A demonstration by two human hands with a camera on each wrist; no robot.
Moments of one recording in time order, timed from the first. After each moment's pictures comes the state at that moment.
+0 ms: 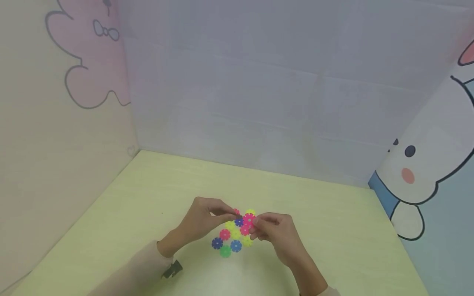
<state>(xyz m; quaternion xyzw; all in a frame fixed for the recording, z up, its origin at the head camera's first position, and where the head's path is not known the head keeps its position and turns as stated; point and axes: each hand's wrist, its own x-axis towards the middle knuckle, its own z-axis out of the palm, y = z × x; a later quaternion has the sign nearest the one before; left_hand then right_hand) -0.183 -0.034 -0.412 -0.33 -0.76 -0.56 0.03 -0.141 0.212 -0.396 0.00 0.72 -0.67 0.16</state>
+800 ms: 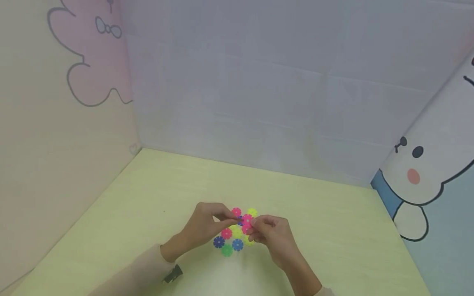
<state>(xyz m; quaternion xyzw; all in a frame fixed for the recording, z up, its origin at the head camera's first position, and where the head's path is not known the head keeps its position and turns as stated) -0.174 -0.028 -0.424 -0.36 -0.78 -0.51 0.09 -0.137 0.200 -0.407 0.04 0.69 -0.70 0.16</state>
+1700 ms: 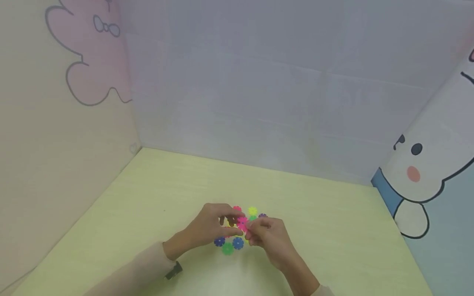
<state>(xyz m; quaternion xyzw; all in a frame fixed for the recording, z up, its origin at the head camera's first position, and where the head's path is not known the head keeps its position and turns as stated) -0.178 -0.026 -0.428 -0.38 -0.81 -0.44 0.05 -0.136 0.195 -0.412 0.03 0.69 -0.70 0.19</state>
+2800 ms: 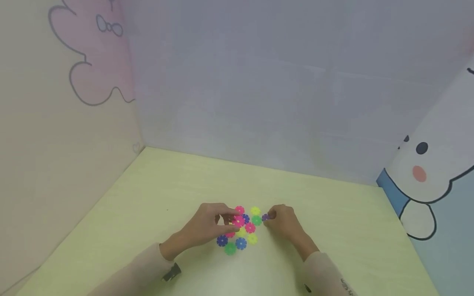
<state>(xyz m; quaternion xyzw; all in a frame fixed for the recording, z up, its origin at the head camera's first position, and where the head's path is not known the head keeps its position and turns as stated) -0.176 -0.035 -0.432 -0.34 -0.84 -0.43 0.02 -0.203 0.241 -0.470 -0.05 0.95 -0.29 0.05</state>
